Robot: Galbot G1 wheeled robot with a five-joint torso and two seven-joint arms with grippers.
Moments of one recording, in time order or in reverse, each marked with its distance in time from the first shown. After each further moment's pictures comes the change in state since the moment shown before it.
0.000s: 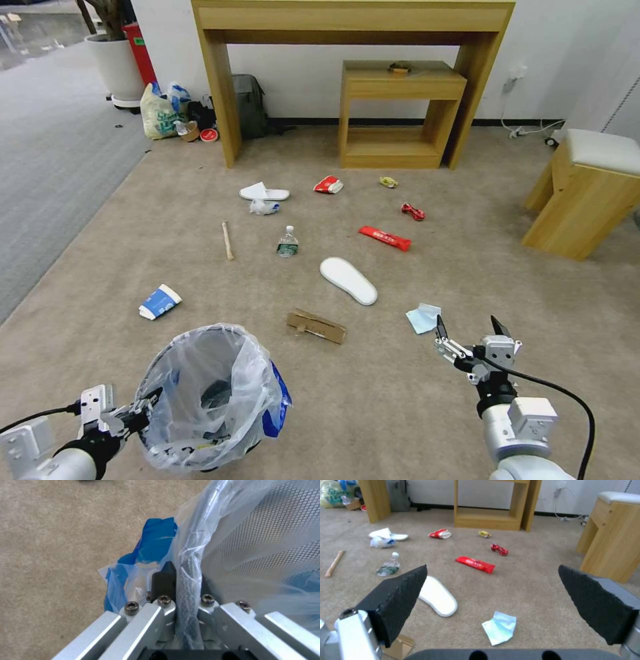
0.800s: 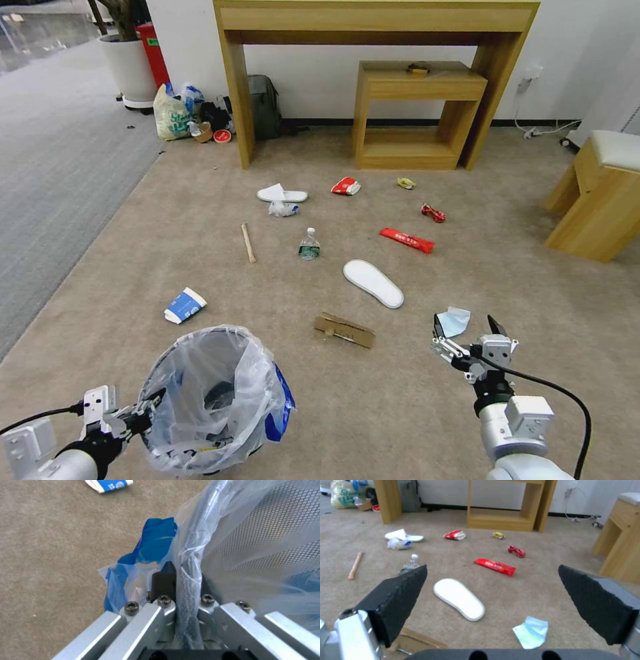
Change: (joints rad) left arm 0.013 0.007 0.004 -0.007 0.003 0.000 0.016; right arm 0.005 -0.003 -0.012 0.000 -0.003 -0.006 0.001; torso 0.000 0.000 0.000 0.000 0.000
